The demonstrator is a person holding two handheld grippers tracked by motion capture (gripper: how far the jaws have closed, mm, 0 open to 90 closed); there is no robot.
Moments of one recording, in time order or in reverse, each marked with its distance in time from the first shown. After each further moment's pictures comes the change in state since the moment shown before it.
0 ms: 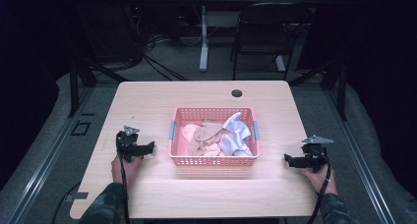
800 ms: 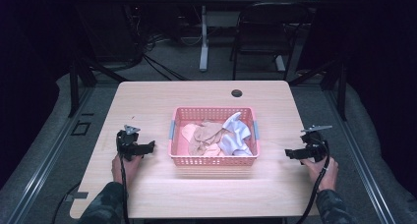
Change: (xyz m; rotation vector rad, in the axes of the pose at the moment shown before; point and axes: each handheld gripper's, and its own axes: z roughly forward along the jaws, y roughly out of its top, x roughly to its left) left arm 0.000 0.002 0.002 0.002 -0.002 0.009; right arm 0.004 0.042 -0.018 0.159 0.016 0.026
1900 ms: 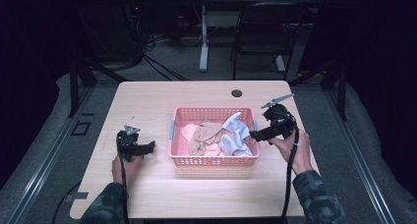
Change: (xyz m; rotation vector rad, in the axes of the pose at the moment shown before) left arm -0.001 -0.001 0.000 -0.002 0.002 -0.006; right arm 0.128 0.109 -0.060 -0.025 0.140 -0.260
